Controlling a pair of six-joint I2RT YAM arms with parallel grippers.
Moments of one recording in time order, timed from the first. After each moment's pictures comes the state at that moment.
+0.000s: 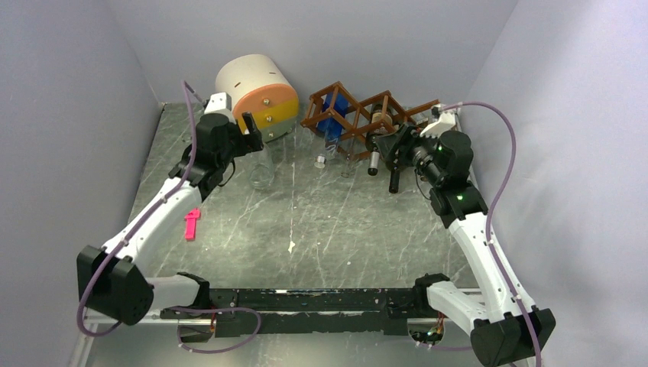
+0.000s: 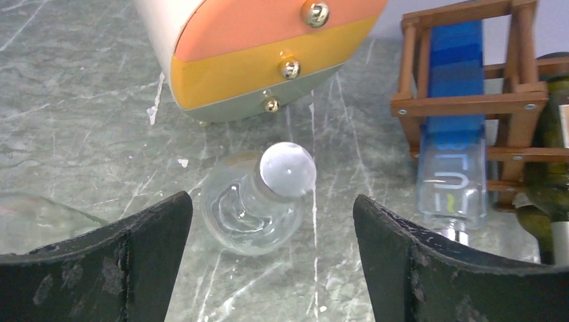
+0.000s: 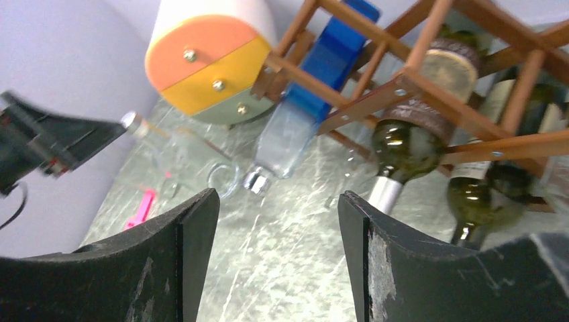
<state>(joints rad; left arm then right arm) -0.38 1.24 1.04 -0.15 -0.25 -0.41 0.21 0.97 0.99 -0.18 -0.19 0.42</state>
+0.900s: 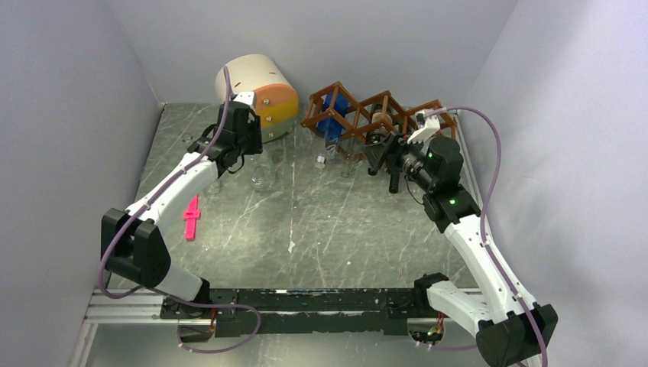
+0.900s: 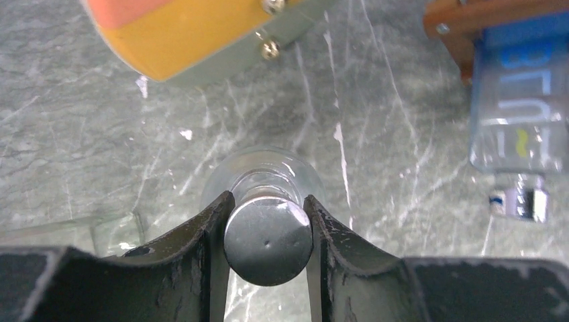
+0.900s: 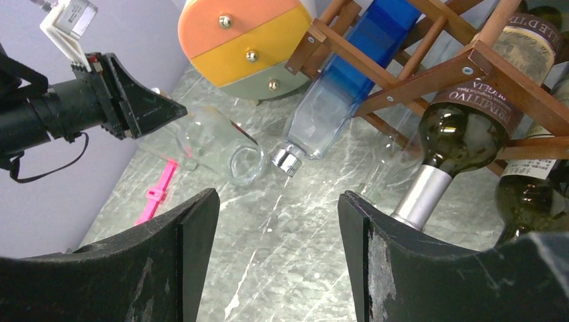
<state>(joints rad) -0.40 1.49 1.25 -0.36 -0.21 -0.26 0.30 0.96 0.92 -0.12 -0.25 0.42</state>
